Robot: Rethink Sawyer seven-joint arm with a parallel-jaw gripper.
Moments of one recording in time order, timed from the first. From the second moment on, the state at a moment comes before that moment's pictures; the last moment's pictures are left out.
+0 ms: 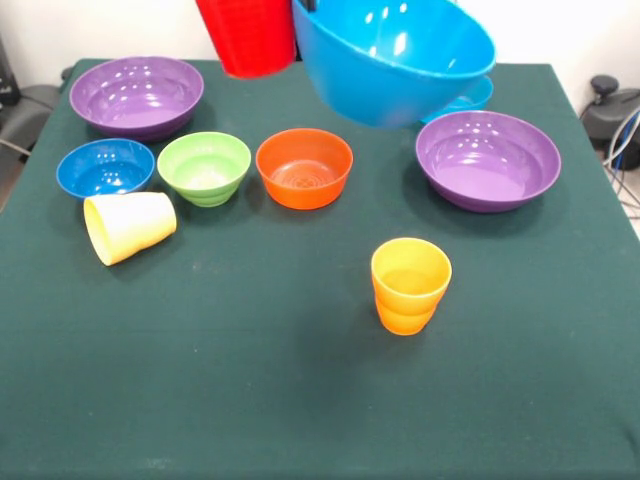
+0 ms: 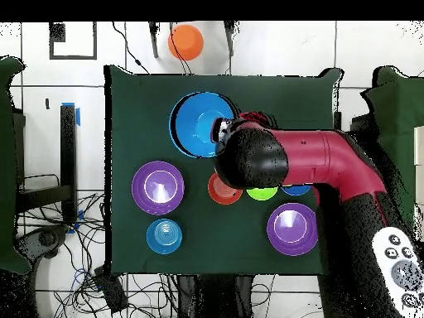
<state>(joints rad) -0.72 -0.98 0.62 1.73 -0.34 0.64 1.94</state>
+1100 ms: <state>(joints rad) -0.67 -0.78 0.57 1.64 -0.42 0.61 1.94</state>
